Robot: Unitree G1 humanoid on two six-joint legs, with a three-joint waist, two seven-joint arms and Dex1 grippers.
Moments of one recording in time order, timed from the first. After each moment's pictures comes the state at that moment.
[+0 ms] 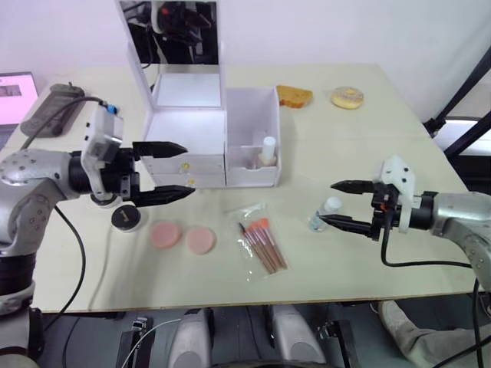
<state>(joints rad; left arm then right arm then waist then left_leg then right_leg) -0.46 0.91 0.17 -0.21 -0.73 0.57 -1.22 -0.20 -0.95 -0.15 -0.34 0.57 0.64 1.00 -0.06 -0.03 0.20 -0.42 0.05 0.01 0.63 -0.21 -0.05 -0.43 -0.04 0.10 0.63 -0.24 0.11</state>
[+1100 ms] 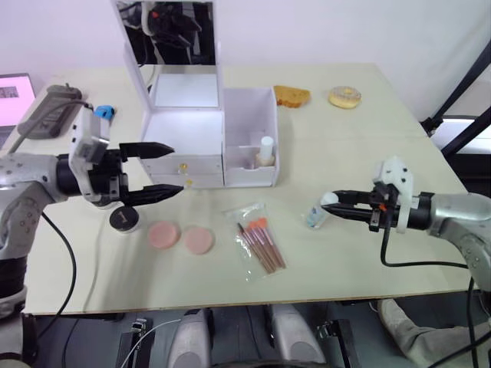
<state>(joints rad) -0.41 0.93 0.22 -0.18 -0.71 0.55 -1.23 -0.24 -0.92 -0.16 -0.33 0.61 0.65 1.02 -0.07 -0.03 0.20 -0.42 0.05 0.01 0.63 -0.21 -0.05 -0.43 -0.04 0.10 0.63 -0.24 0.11</state>
